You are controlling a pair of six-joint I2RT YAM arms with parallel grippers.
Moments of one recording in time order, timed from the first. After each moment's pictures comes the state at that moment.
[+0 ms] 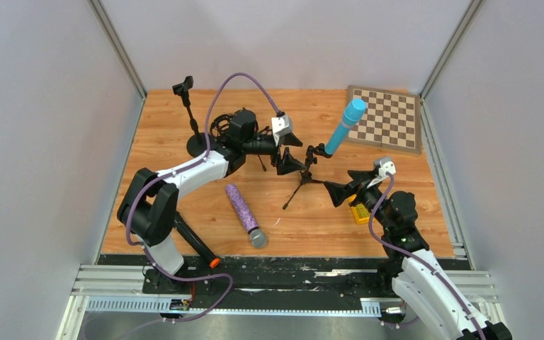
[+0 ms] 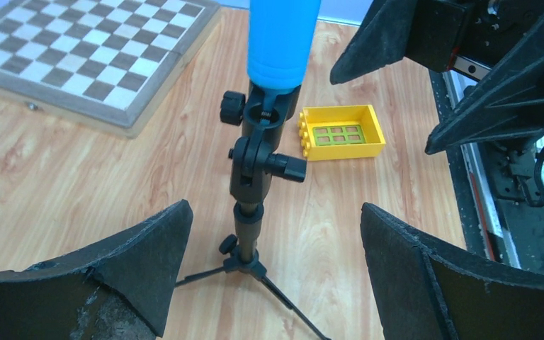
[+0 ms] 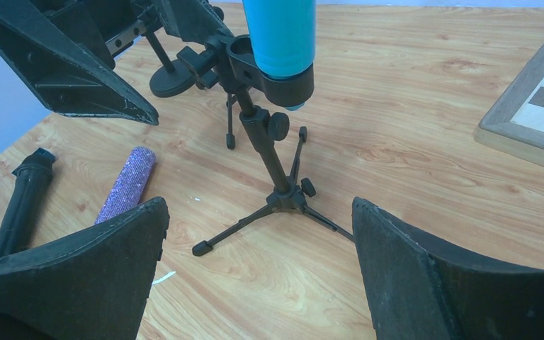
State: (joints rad) left arm -0.58 1.70 1.15 0.29 0.89 0.11; right arm 0.32 0.58 0.24 0.35 -0.28 0.28
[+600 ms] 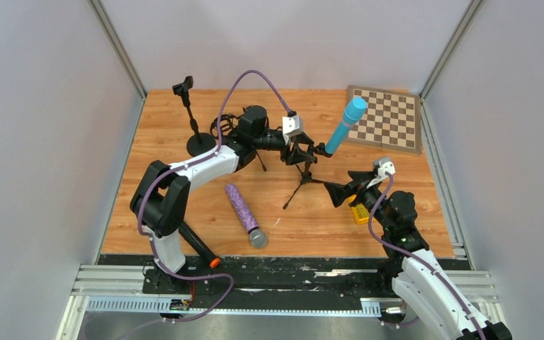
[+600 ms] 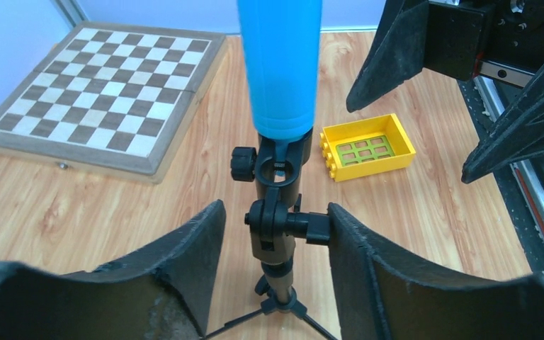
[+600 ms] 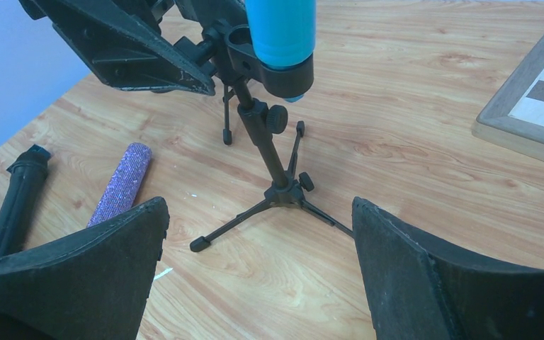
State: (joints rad) left arm -0.62 1.80 1.27 0.33 0.91 0.25; right arm 0.32 0.58 0.24 0.33 -0.28 0.27
